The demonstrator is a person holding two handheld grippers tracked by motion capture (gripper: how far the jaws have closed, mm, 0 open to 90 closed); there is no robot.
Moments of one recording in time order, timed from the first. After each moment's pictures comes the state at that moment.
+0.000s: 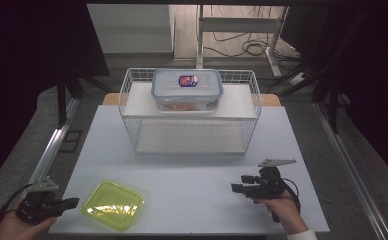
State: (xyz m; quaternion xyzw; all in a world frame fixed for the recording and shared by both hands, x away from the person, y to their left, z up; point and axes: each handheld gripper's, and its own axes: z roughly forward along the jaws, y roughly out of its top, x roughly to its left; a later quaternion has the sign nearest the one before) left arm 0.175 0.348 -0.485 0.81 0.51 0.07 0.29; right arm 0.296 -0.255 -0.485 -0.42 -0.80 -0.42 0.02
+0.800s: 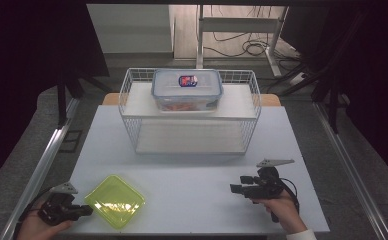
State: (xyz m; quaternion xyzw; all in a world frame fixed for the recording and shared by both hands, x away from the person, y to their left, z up) left arm 0.191 0.319 -0.516 0.82 0.49 0.00 0.29; right arm 0.296 -0.252 -0.486 -0.41 -0.81 -0.42 0.02
